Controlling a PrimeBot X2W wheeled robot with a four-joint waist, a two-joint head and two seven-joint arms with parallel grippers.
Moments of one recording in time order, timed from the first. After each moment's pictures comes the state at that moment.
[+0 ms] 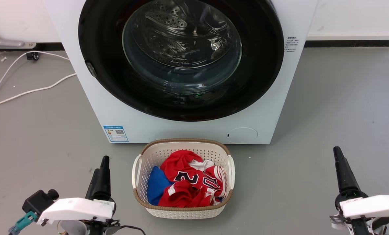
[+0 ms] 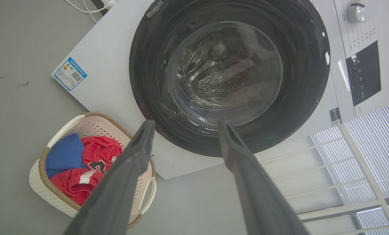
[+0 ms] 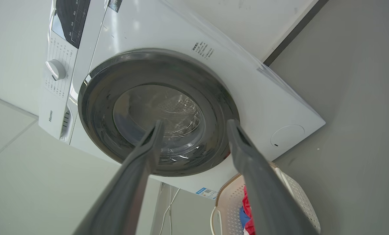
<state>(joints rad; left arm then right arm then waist) -0.04 0.05 0.05 0.14 -1.06 -0.04 -0.02 -0.02 -0.05 -0.09 0.11 1.05 0.13 -0.02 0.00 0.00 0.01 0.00</state>
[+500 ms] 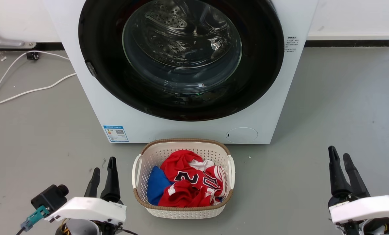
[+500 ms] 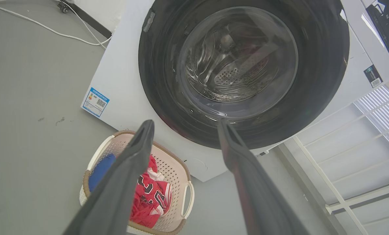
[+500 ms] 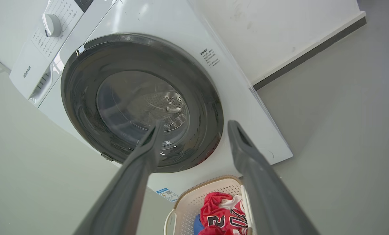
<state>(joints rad) -0.03 0.07 -0.02 0.12 -0.79 0.03 -0.07 0.01 -0.05 -0.06 0.06 0.73 0.13 -0.07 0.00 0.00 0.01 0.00</state>
